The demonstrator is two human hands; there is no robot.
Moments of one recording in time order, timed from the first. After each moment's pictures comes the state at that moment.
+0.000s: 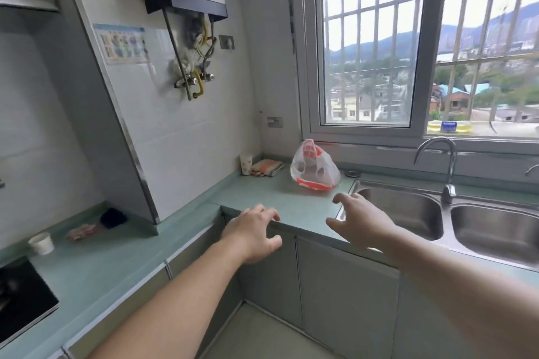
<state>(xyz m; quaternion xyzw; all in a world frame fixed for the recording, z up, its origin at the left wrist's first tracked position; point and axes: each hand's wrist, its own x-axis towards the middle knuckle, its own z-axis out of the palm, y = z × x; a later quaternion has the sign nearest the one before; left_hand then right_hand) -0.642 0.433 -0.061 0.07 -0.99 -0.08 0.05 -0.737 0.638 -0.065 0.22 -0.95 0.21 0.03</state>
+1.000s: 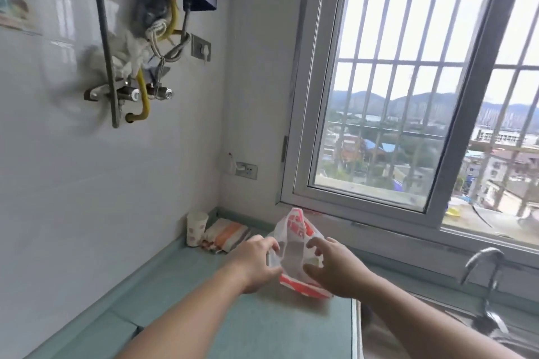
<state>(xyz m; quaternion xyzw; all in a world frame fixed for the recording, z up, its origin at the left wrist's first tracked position) -1.067 0.209 -0.069 -0.02 -0.97 -0.23 0.06 -1.090 0.397 -0.040 0.21 -0.96 0.17 0.01</state>
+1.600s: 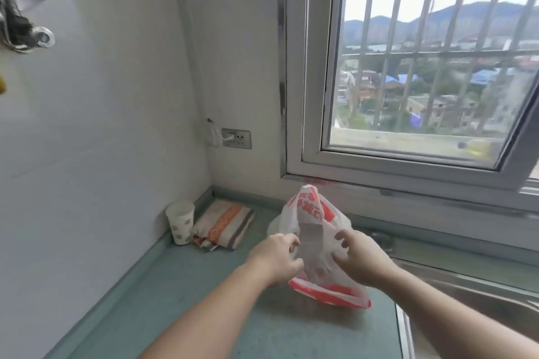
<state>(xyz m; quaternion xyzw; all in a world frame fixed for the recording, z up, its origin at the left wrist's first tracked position) -1.311 0.204 -0.148 -0.01 -0.97 -0.23 -0.04 -1.336 0.393 -0.134 0.13 -0.96 0.25 -0.05</state>
